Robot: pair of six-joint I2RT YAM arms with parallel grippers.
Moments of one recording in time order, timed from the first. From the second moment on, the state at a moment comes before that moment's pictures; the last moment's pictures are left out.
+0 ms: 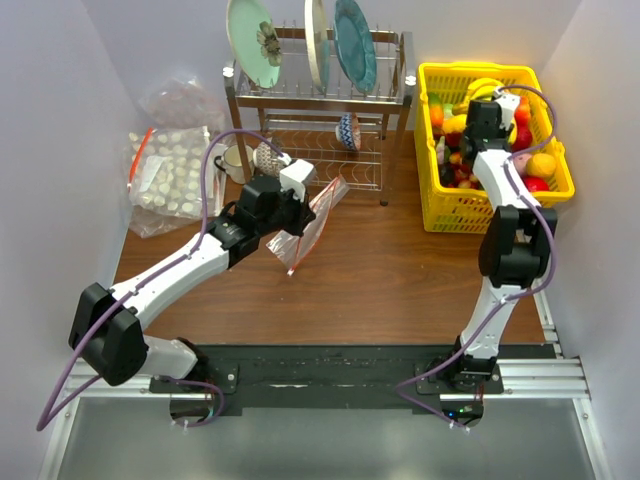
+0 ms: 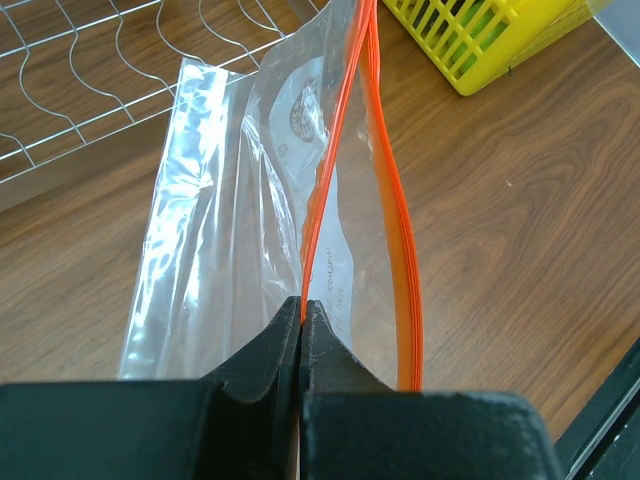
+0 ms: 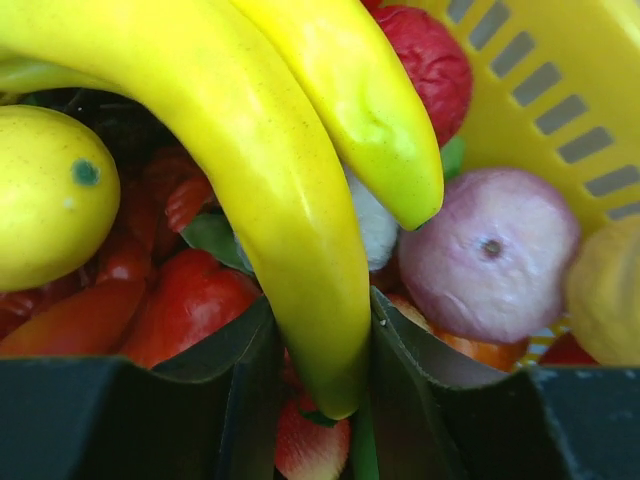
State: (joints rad) left arm -0.63 1.36 1.04 -0.12 0.11 -0.15; right arm -0.06 1.99 1.74 -0.32 0.66 0.19
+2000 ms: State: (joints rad) left arm -0.63 1.51 1.22 -0.27 0.11 -0.15; right arm 0.31 0.93 1.01 -0.67 -0.11 0.29
